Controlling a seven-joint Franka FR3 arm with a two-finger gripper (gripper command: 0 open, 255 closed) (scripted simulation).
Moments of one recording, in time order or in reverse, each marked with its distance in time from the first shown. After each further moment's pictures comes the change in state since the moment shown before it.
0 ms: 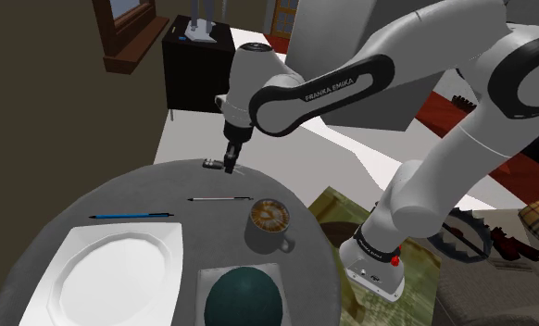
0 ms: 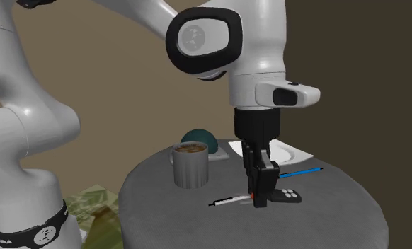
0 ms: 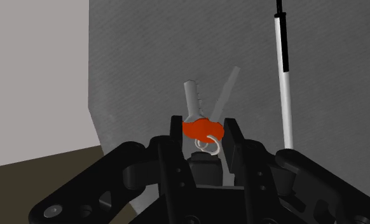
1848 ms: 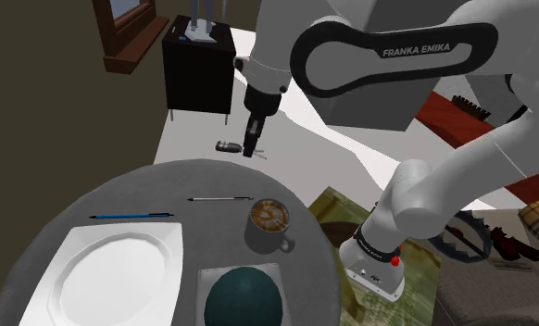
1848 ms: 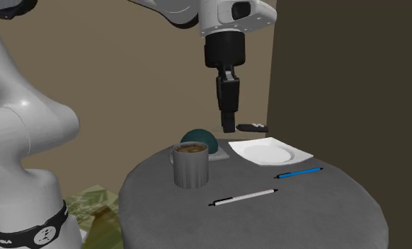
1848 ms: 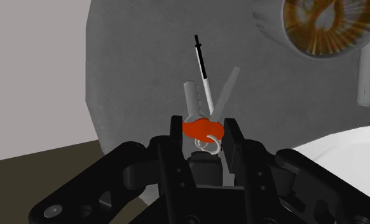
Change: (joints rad) arm 0.055 -0.286 0.025 0.057 0.077 -0.335 0.041
